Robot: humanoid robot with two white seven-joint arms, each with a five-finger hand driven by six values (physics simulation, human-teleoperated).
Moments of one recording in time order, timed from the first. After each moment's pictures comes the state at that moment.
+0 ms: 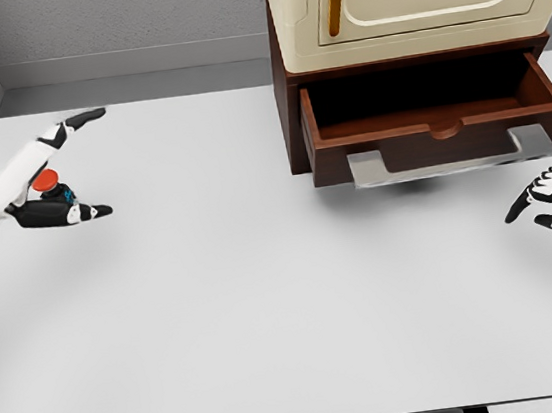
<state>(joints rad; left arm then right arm) -0.25 0.53 -0.01 -1.41 0.07 -0.58 -0.58 0.34 -1.11 -0.11 -1.76 0.14 -0.61 0.23</state>
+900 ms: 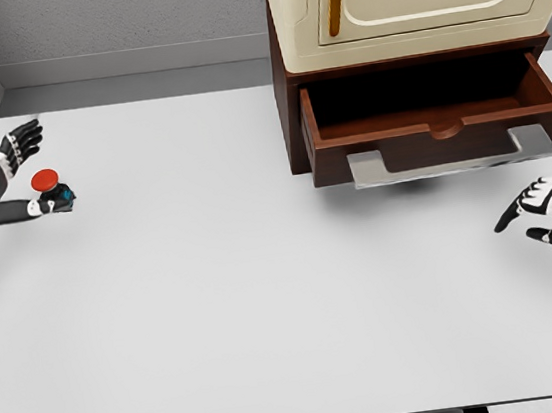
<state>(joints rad) -0.40 0.49 0.03 -0.91 0.21 -0.44 -0.61 0.33 -1.10 -0.07 -1.77 0.16 -0.61 0.23</state>
